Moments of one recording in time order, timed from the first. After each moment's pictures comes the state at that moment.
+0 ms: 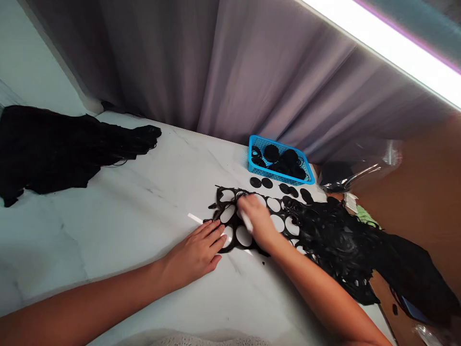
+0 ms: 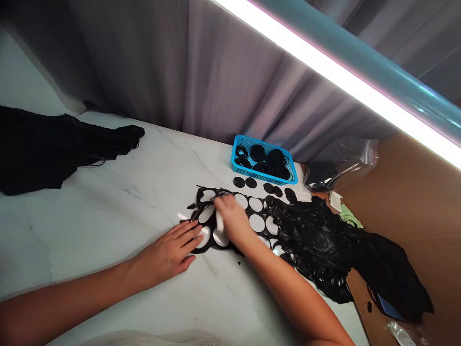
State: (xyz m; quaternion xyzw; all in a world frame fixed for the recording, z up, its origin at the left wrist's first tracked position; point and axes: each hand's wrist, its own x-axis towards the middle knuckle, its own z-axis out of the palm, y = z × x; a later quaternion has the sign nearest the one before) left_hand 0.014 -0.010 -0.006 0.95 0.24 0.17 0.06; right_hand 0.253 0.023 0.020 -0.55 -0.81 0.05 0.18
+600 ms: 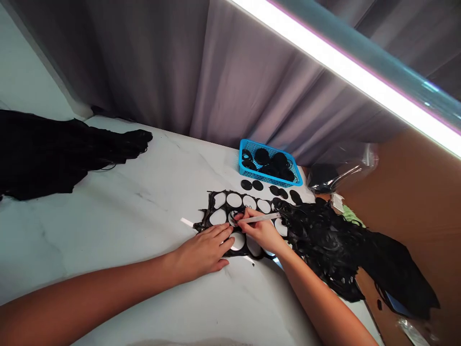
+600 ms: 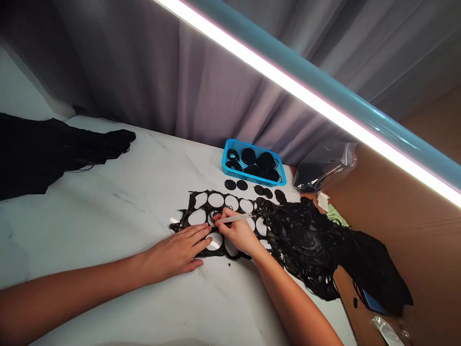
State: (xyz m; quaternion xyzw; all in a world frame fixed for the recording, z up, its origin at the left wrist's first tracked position) left_hand 0.054 0.004 -0.007 0.97 0.18 0.16 0.10; right_hand 0.279 -0.008 0.018 -0.56 -0.60 0.46 0.35
